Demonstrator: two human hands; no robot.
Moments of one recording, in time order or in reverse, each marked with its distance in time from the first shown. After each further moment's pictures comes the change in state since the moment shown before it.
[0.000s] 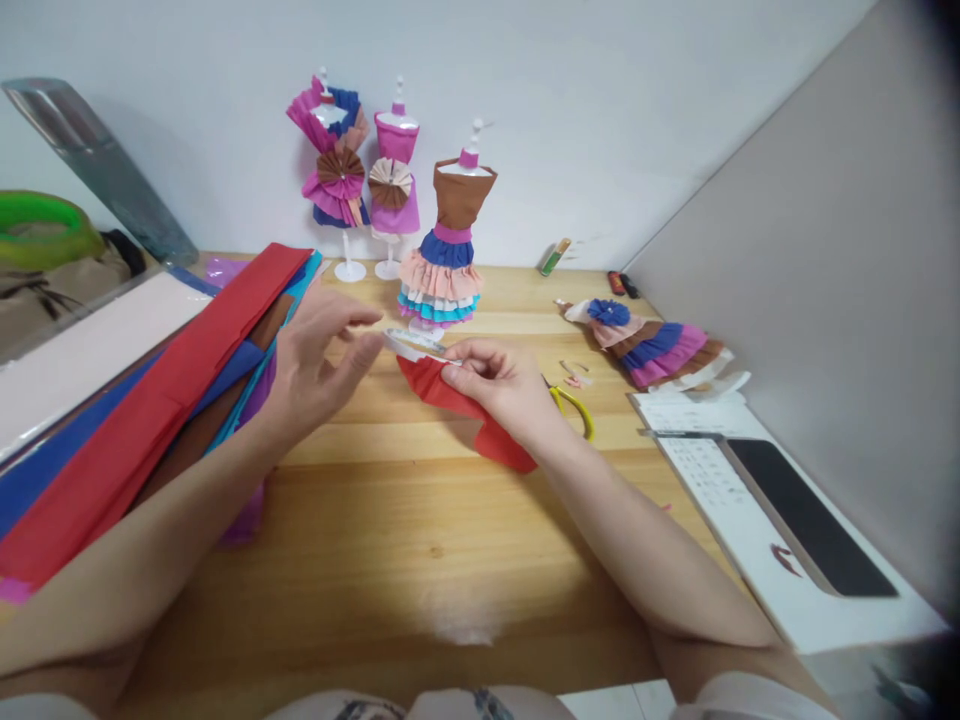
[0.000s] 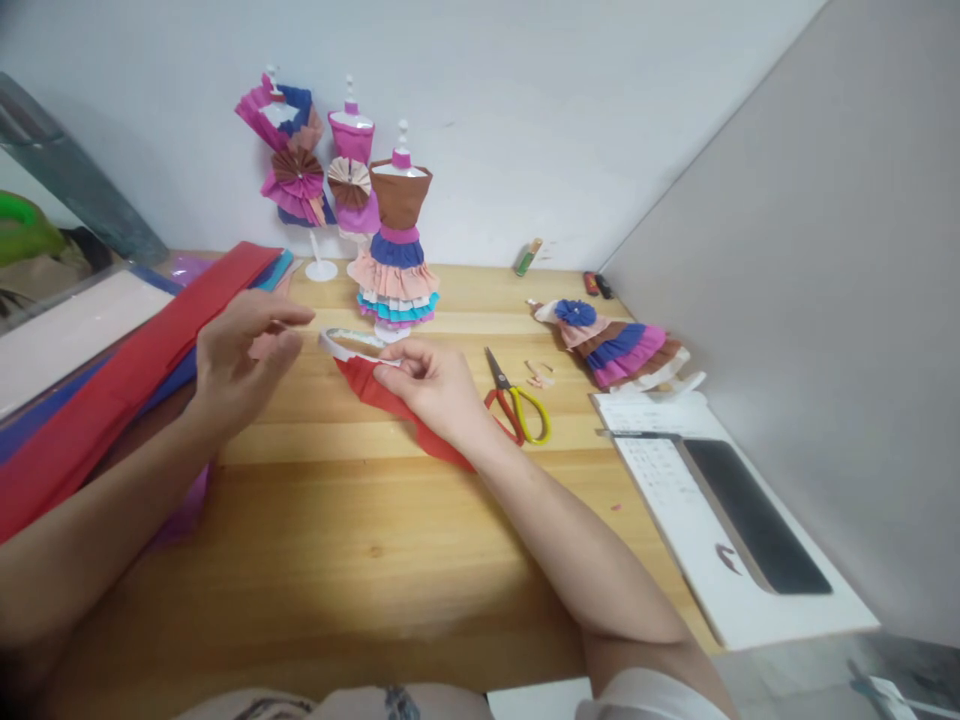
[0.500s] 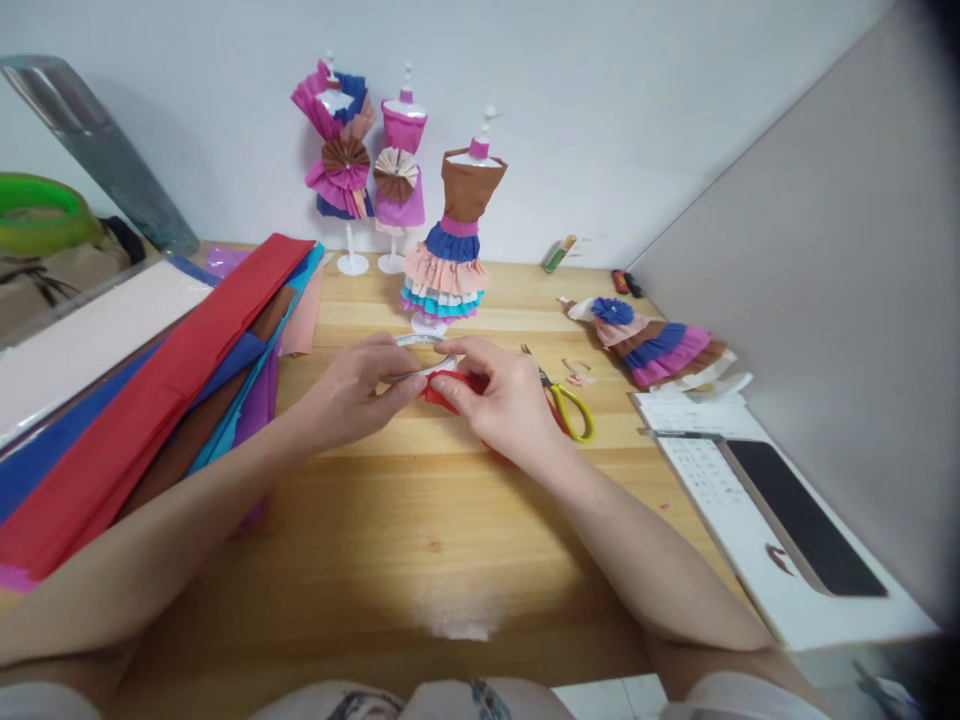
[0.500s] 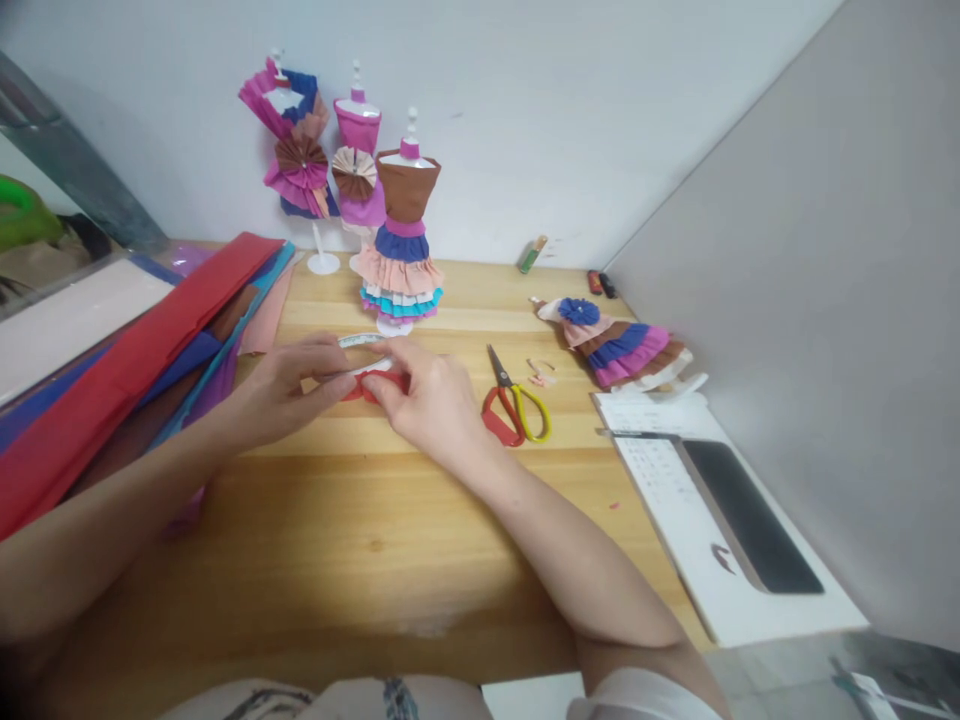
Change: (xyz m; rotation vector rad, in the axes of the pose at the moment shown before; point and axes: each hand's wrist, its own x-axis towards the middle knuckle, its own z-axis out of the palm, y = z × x) left_hand -0.009 0.014 0.012 -0.045 -0.492 -0.008; right_hand -0.014 -0.006 0.007 -0.586 0.107 -0.298
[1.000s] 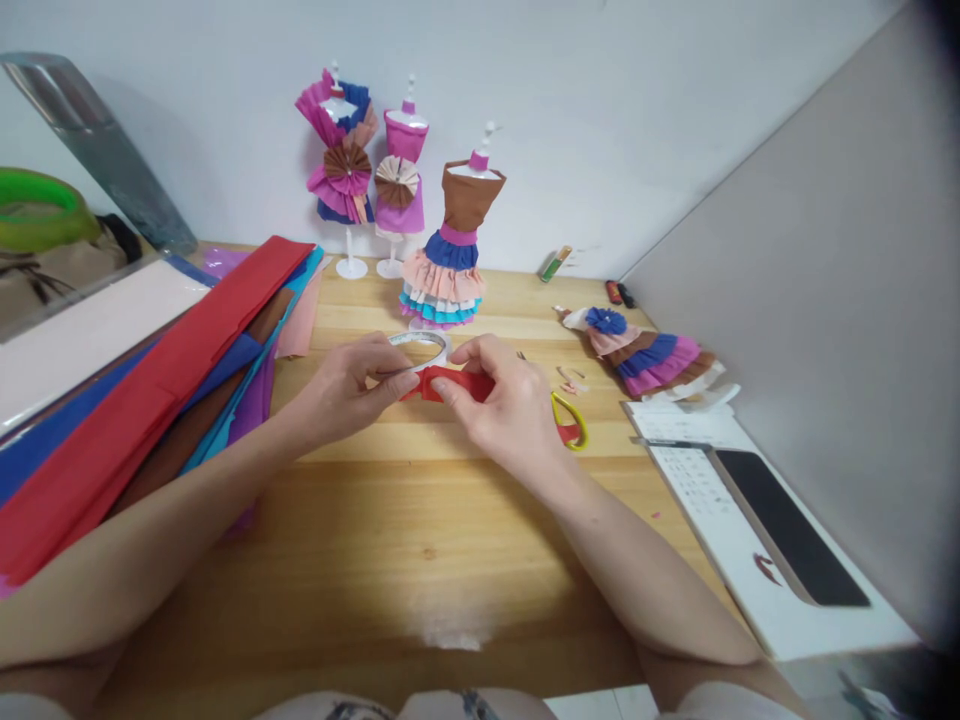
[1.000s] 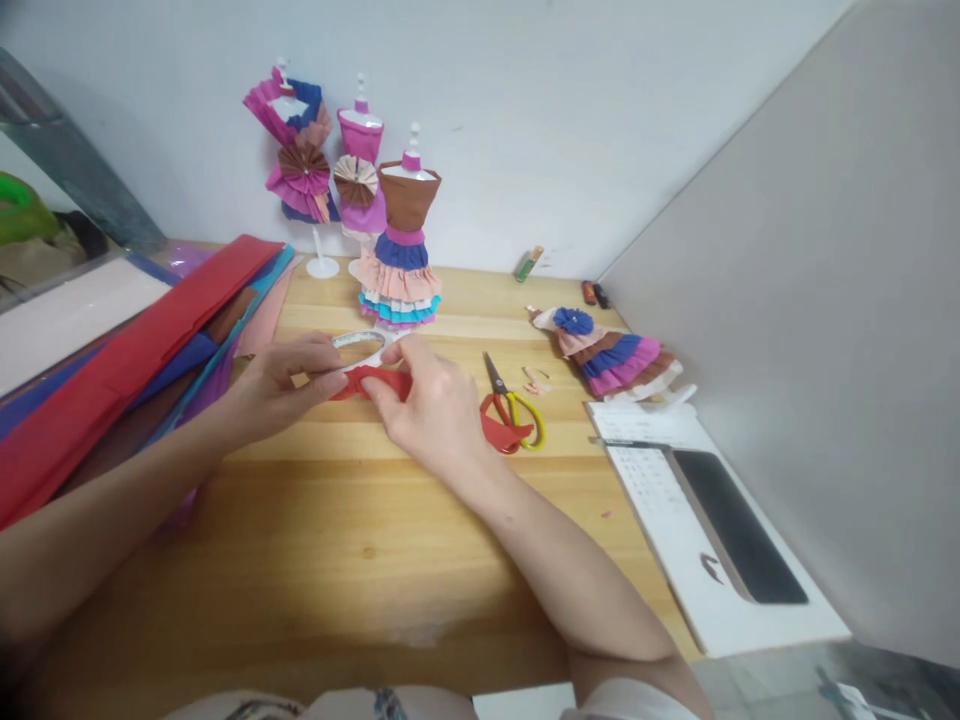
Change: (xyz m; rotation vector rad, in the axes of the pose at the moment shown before) left_hand 0.001 -0.008 0.001 -0.131 0.095 -0.026; right_hand -0.002 -0.008 -0.005 -0.121 0.124 -0.034
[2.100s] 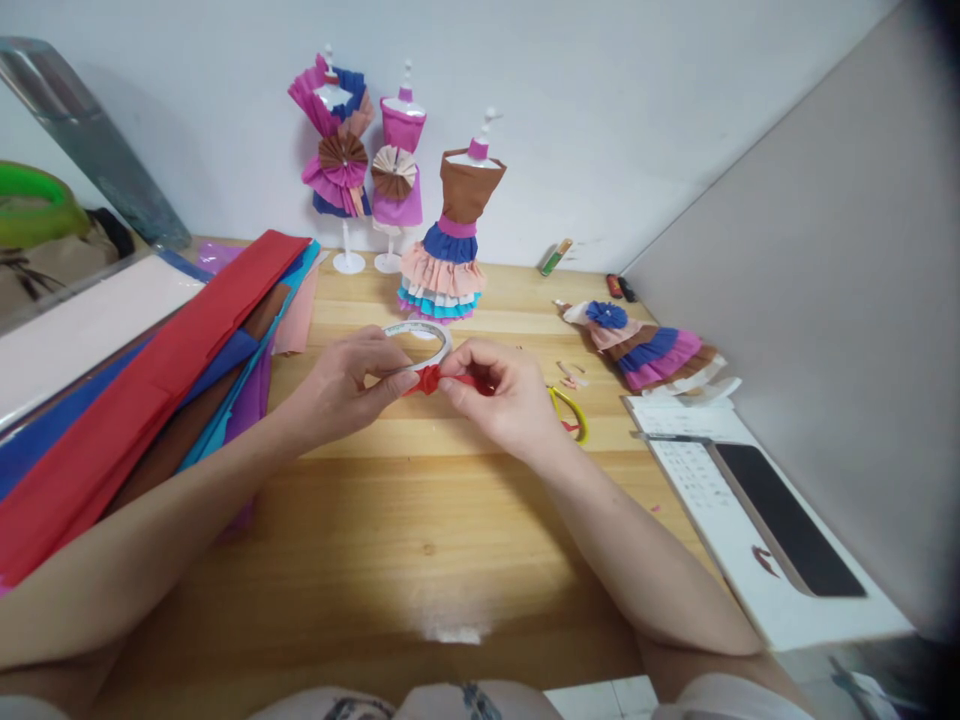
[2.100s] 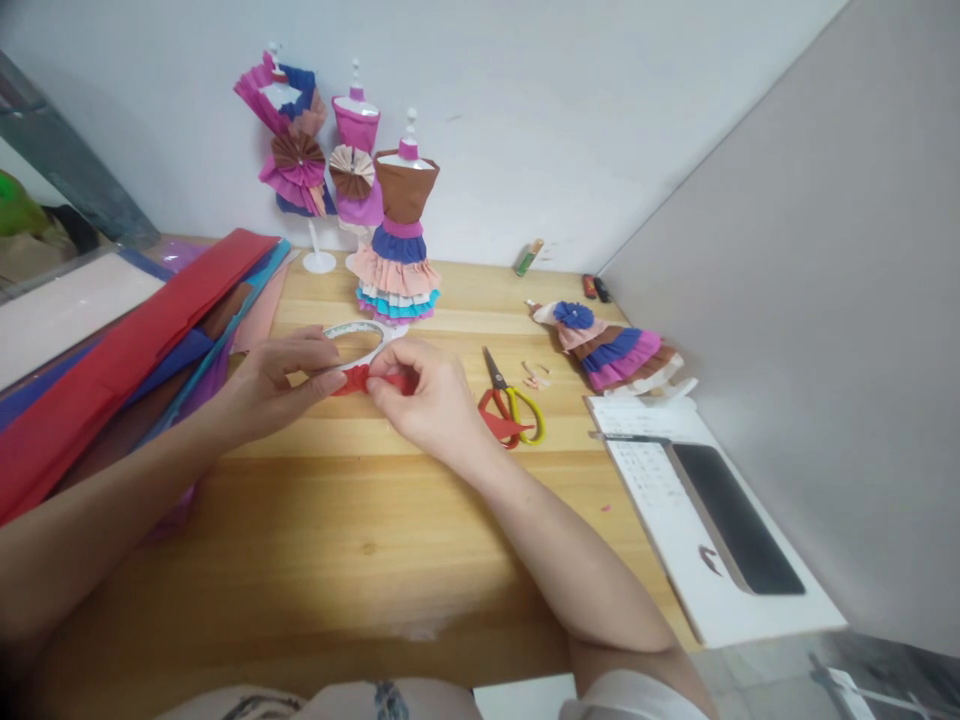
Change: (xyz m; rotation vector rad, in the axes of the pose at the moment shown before) left_hand 0.001 0.002 -0.002 0.028 -0.022 0.055; right_hand 0.007 0.009 0.001 0.425 -0.186 0.105
